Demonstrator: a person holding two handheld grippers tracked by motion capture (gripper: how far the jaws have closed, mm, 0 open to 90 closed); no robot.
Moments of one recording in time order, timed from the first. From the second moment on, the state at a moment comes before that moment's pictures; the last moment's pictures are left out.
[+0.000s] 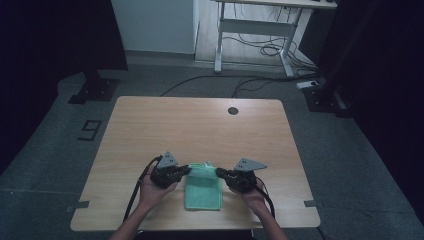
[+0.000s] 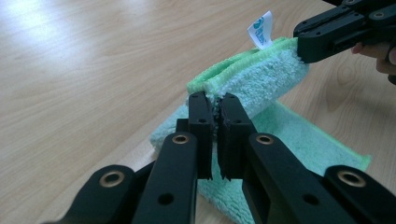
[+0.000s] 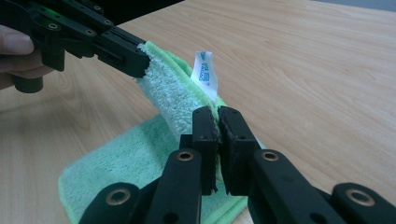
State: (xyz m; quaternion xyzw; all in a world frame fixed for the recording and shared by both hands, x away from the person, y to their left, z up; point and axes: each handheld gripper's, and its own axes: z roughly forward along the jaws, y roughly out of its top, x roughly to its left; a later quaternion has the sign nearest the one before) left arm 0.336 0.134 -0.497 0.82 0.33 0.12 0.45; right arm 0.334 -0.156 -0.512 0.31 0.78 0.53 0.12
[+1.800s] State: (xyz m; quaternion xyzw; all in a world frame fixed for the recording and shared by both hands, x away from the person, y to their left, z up) left arm 0.278 0.131 -0.532 0.84 0.32 0.08 0.43; right arm 0.279 -0.167 -0.544 0.28 0.80 0.52 0.07
